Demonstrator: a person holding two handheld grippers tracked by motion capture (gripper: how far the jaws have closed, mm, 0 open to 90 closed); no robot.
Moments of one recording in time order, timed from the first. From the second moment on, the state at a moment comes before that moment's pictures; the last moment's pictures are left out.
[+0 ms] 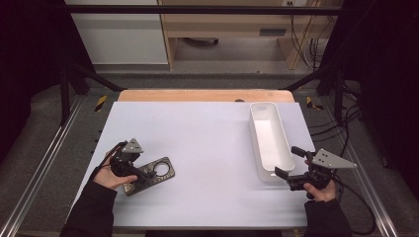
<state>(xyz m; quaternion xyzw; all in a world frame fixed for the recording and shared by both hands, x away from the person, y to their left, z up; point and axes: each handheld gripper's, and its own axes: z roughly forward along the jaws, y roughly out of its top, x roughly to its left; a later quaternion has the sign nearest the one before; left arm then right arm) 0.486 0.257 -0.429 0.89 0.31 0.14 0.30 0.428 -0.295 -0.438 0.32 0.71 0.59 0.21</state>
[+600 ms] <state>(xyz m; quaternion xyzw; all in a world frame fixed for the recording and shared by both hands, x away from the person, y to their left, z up) 0.486 0.252 -0.451 0.91 0.31 0.12 0.26 0.428 -0.295 -0.438 0.32 0.71 0.59 0.21</state>
